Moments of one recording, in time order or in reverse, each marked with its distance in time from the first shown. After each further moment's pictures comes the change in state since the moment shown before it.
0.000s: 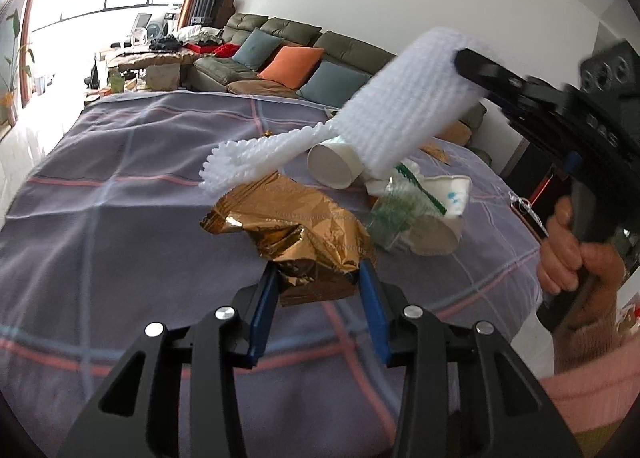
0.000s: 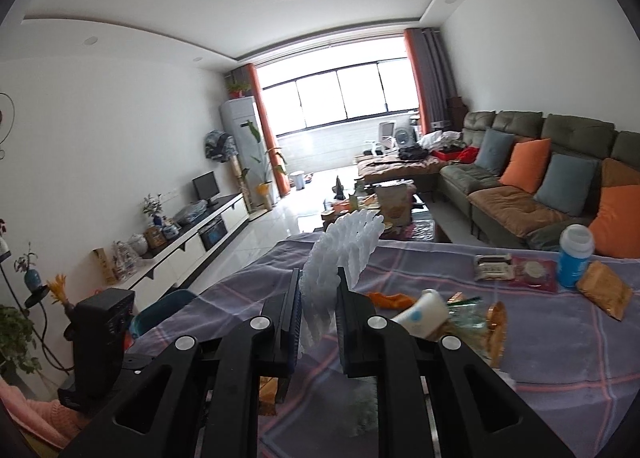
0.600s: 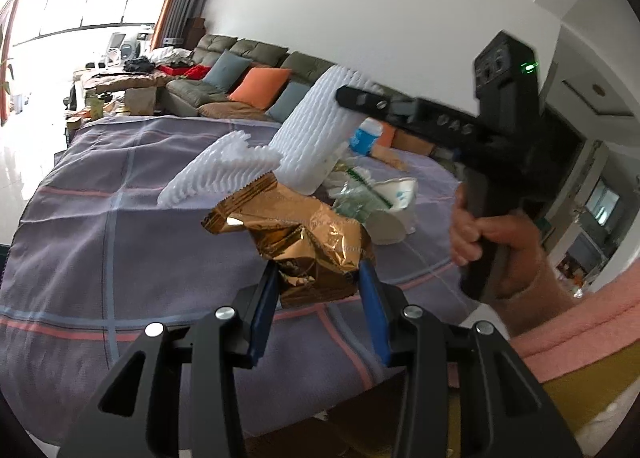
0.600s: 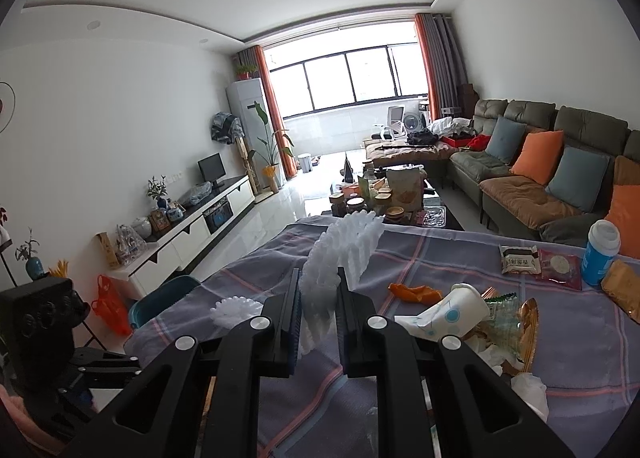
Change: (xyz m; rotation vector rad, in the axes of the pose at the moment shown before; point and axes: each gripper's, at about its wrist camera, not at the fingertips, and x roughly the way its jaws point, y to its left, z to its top) left arm -0.061 0.004 -0.020 0.046 -0.083 -0.117; right arm 0.030 0.015 -0.001 -0.019 0.056 0.010
